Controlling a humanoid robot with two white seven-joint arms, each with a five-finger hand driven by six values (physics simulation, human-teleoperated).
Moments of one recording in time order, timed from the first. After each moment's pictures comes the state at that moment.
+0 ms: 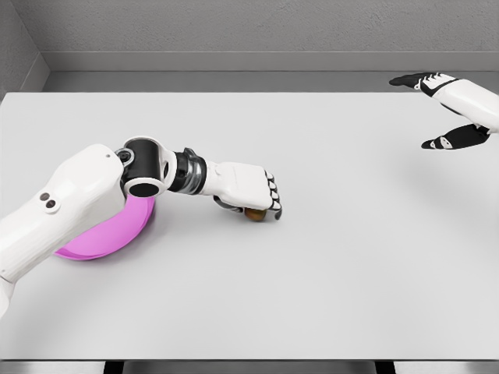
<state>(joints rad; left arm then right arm) -0.90 0.39 -1.05 -1.36 -0.69 -0.61 -0.56 -0.45 -0.70 0.09 -1.35 0.20 -0.61 0.61</state>
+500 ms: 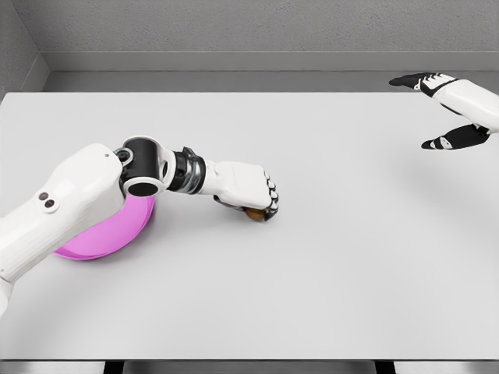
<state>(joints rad) -0.90 0.40 -1.05 -1.36 -0.69 -0.61 -0.56 -0.45 -0.70 0.09 -1.35 0.20 -0.61 0.61</state>
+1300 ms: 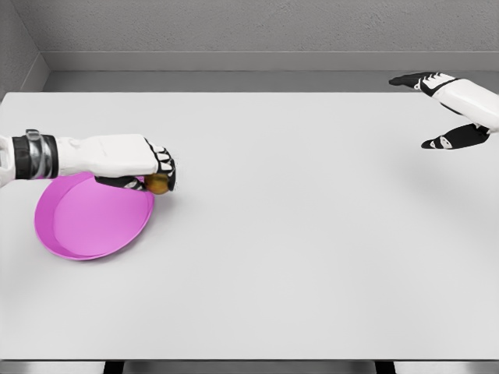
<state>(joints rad) -0.77 0.88 -0.81 -1.52 -0.31 -0.61 -0.55 -0.45 -0.70 0.09 -1.35 0.20 -0.61 0.61</state>
